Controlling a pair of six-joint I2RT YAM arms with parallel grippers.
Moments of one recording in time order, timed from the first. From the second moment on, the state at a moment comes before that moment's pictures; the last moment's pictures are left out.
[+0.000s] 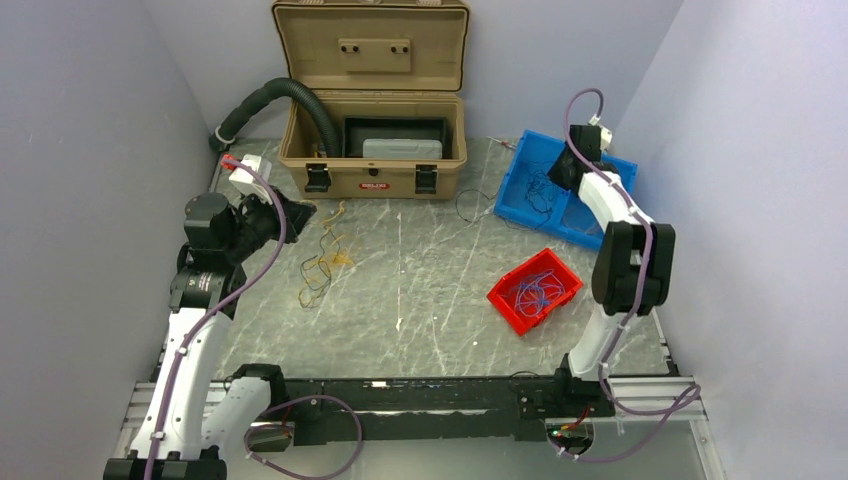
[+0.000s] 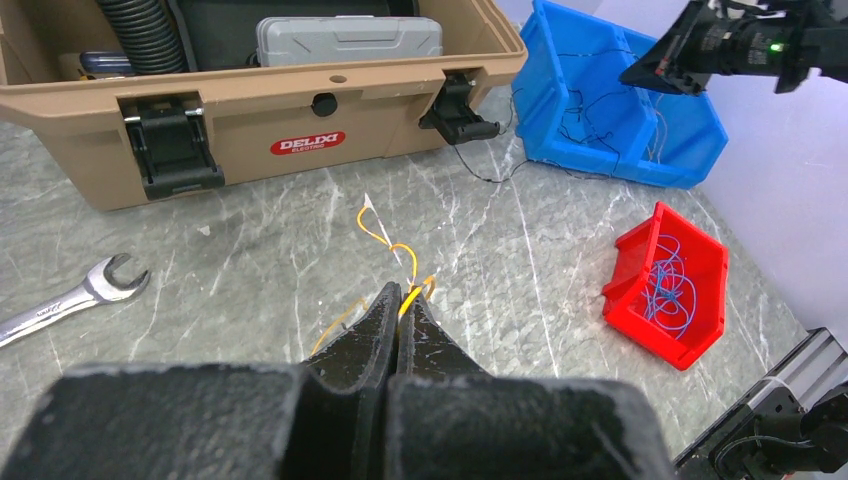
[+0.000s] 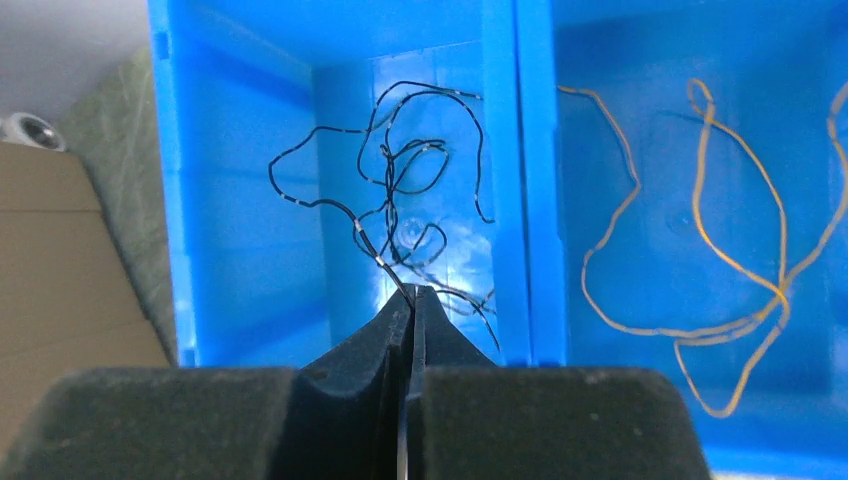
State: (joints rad) left arm -0.04 0.82 0.93 -0.30 0.50 -0.25; right arm -0.05 1.81 1.41 -0.30 0.13 0.50
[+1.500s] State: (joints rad) left arm -0.04 0.81 0.93 -0.30 0.50 -0.24; right arm 0.31 2.04 1.53 -0.40 -0.24 -0.11
